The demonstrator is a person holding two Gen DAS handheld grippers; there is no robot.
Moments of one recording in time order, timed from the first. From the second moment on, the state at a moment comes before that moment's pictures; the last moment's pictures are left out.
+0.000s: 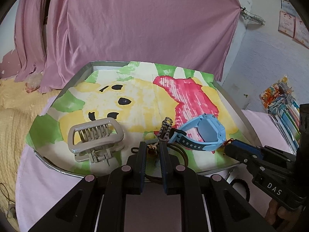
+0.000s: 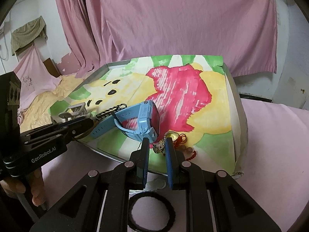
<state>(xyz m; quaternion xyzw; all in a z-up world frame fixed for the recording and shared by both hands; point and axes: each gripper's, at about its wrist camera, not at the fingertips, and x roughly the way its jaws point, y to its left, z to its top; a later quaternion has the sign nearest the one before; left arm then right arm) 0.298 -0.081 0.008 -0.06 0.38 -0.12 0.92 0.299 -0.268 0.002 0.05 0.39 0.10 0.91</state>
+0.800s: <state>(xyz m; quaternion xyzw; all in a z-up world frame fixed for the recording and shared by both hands) 0.265 -0.072 0.032 -0.09 0.31 -0.12 0.94 0.246 -0.294 0.033 0.08 0.26 0.05 0.96</state>
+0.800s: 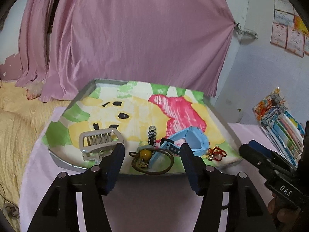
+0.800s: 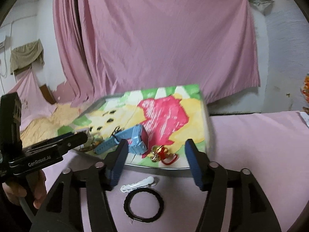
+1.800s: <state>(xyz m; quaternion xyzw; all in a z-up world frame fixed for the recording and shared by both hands) 0.177 -0.064 0.048 -0.05 0.20 -0.11 0.97 0.164 -0.296 0.048 0.03 0.18 0.01 0.98</state>
